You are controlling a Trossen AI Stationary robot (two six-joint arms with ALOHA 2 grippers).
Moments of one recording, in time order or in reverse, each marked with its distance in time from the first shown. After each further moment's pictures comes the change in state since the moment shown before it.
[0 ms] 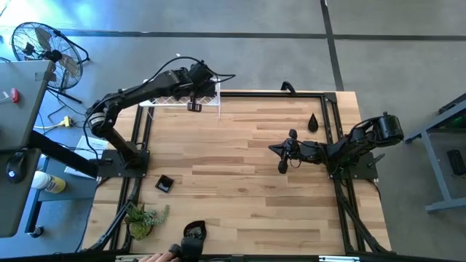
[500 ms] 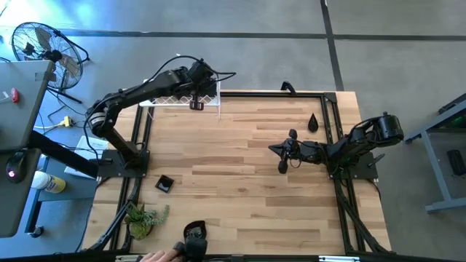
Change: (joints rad) left arm 0.002 0.002 0.000 0.064 0.024 0.025; right arm 0.000 0.000 0.000 0.000 0.000 0.002
